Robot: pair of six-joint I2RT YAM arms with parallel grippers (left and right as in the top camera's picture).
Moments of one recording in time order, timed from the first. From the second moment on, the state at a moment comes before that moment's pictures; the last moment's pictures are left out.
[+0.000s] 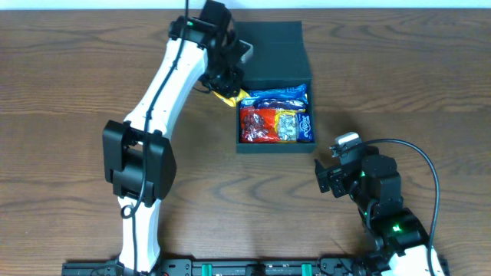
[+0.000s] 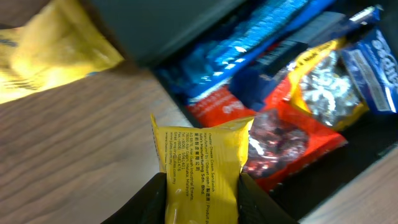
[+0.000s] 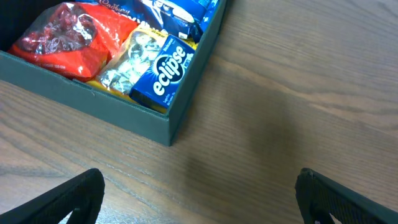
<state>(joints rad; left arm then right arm) -0.36 2.17 2.04 -1.26 0.28 0.22 0.25 0.73 0.36 -0.29 0.00 -0.14</state>
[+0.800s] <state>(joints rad) -0.57 2.17 2.04 -1.18 0.24 -0.33 0.25 0.73 0.36 -0.29 0.00 -0.14</state>
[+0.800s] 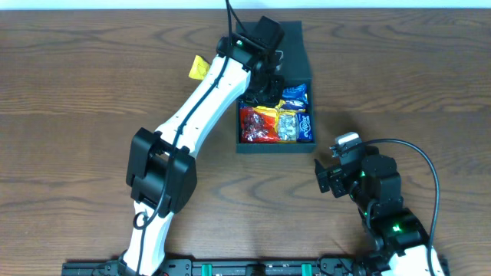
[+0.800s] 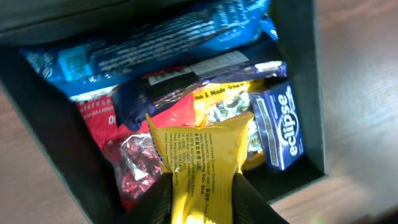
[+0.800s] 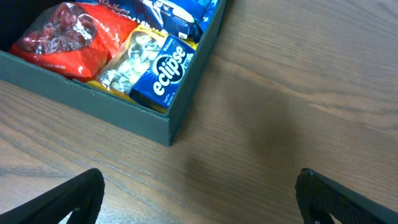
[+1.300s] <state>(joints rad) -0.71 2.17 2.01 -1.16 0.11 -0.58 0.25 0.73 0.36 -0.29 0.00 -0.14</state>
